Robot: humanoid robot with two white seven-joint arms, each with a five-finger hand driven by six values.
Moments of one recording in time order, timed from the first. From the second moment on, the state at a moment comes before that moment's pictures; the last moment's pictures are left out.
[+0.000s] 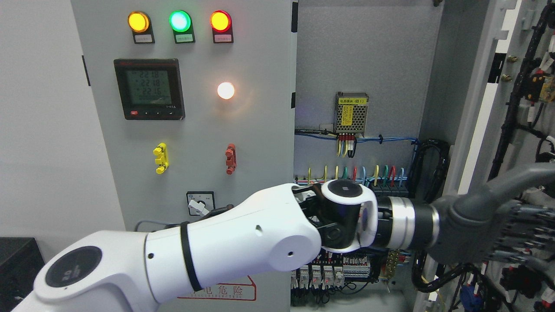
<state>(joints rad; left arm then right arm) -1.63 0.09 -1.39 -1.31 1.60 0.21 -0.38 0.07 0.12 0.07 -0.12 0.00 0.14 0.06</state>
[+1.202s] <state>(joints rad) -0.19 0.62 -1.11 -1.31 0.88 0.25 -0.38 0.07 0.12 0.07 -0.11 0.00 0.06 0.06</state>
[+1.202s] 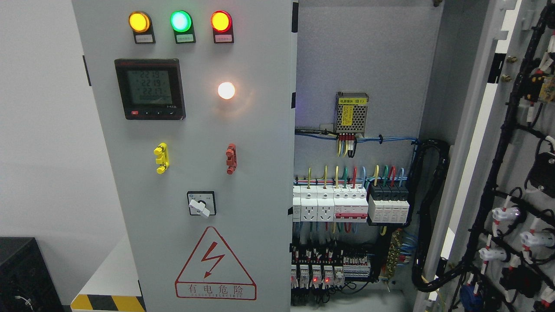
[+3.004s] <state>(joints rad) 0.05 0.06 0.29 0.00 -0.15 -0.04 -0.19 0.34 0.02 0.01 -1.56 0.00 -0.55 0.05</state>
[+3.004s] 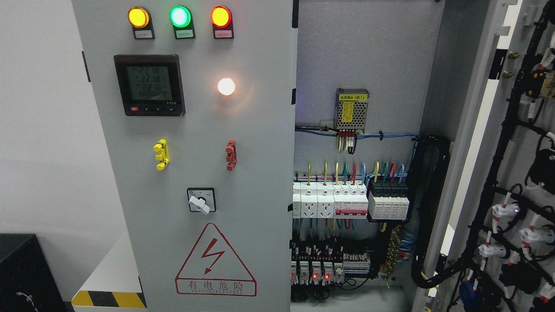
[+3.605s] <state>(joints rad) 0.06 0.02 0.36 0.03 -0.16 -0.05 -0.19 -0.03 0.05 0.09 -1.85 0.00 -0.26 0.05</state>
